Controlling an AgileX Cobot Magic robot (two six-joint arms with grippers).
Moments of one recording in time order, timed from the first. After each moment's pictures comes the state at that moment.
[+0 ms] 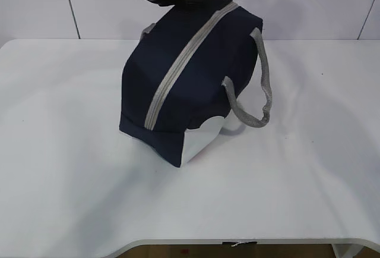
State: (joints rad) left arm -0.51 1.91 -1.64 -0.94 0.43 0.64; right arm -0.06 1.90 -2.10 0.64 1.24 -0.62
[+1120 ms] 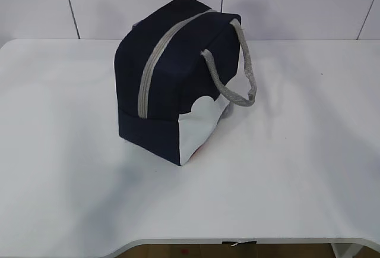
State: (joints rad) left arm -0.44 1.76 -1.64 -0.64 0.55 0.64; right arm -0.06 1.52 -1.78 0.58 1.25 -0.50
